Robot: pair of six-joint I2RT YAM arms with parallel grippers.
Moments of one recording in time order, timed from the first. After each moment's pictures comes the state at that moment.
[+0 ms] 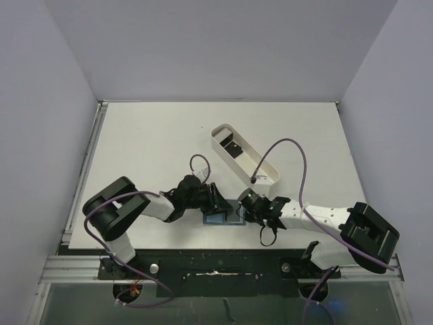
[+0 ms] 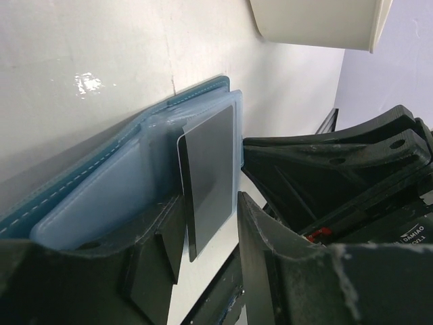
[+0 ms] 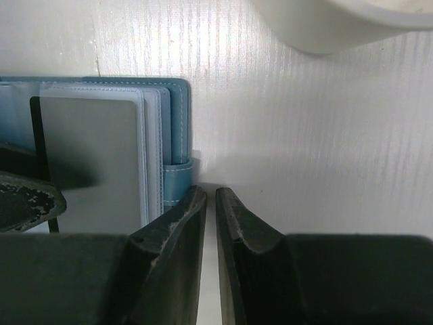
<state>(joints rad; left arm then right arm) -0.78 1.73 0.53 0.64 0.39 -1.14 0.93 1.32 0.57 -0.34 0.39 0.87</state>
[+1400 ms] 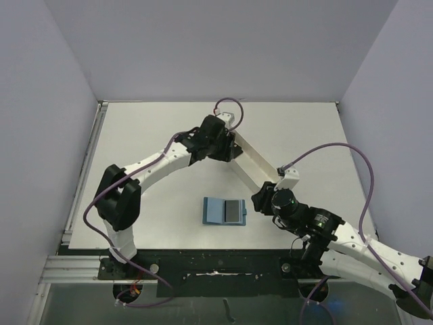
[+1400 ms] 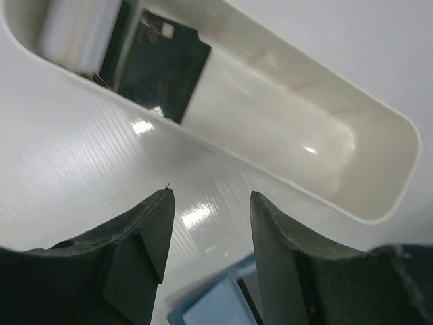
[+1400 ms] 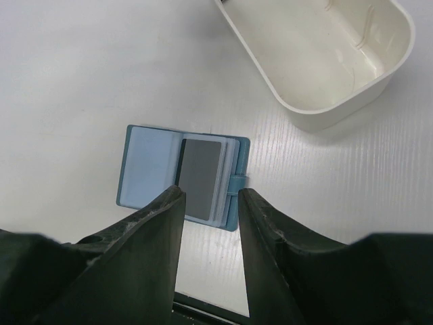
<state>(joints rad) -0.73 1.79 1.42 -0.36 0.00 -0.41 0.95 0.74 0.59 -0.48 0.46 0.77</state>
